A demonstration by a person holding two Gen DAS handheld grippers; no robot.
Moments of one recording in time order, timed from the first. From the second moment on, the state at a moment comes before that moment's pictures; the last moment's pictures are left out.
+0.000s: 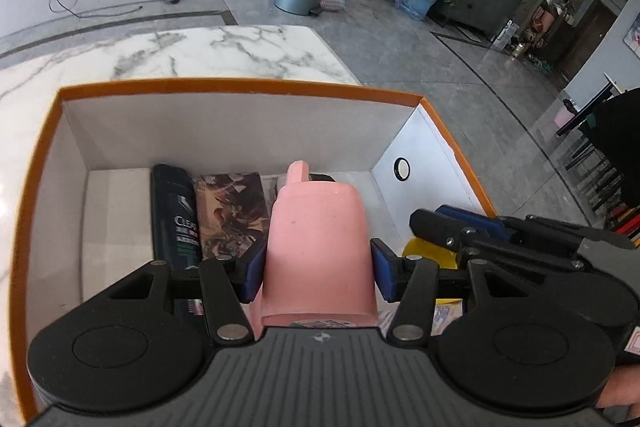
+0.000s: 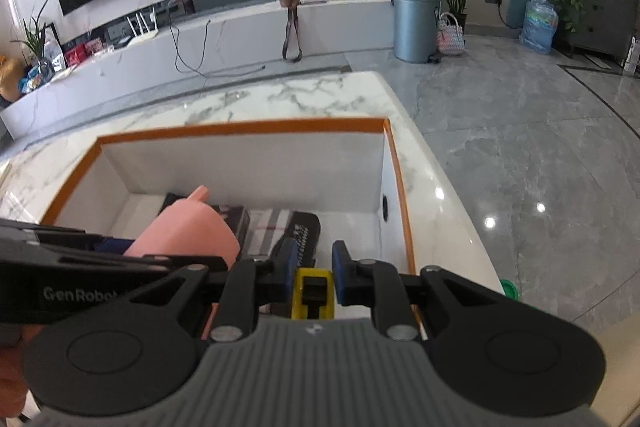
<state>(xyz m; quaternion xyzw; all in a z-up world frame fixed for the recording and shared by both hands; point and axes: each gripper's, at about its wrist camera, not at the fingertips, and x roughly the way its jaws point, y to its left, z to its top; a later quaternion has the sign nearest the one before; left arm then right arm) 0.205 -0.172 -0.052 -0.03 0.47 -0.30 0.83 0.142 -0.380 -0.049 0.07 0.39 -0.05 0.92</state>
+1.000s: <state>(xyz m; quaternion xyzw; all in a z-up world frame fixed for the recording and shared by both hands) 0.218 -0.211 -0.076 -0.07 0.53 -0.31 0.79 0.119 -0.413 -0.054 0.24 0.30 -0.10 0.92</state>
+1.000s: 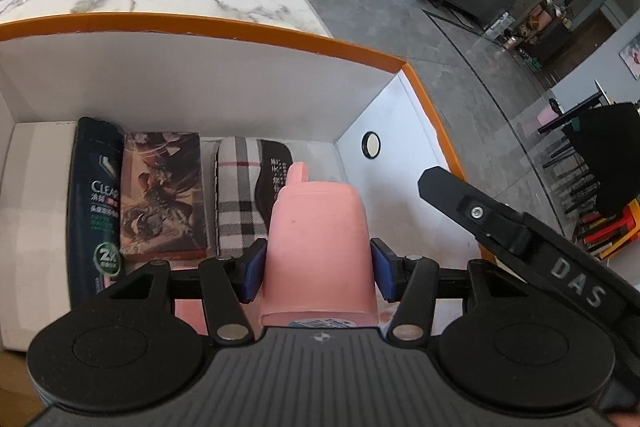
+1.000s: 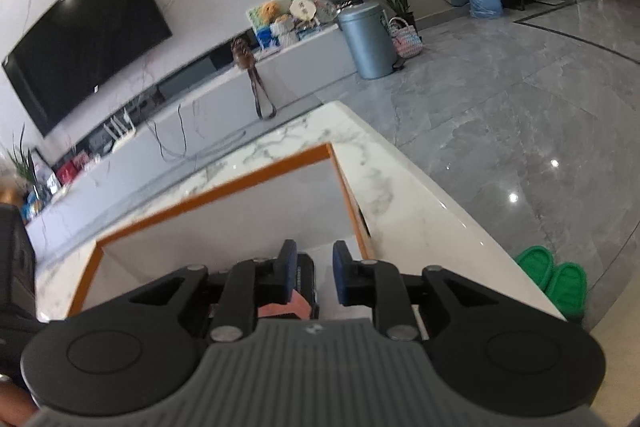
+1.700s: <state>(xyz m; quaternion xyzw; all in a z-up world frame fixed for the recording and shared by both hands) 0.231 -0.232 -0.083 -0.05 0.56 -0.28 0.78 0.118 -0.424 -0.051 0.27 0.27 -0.10 0.92</state>
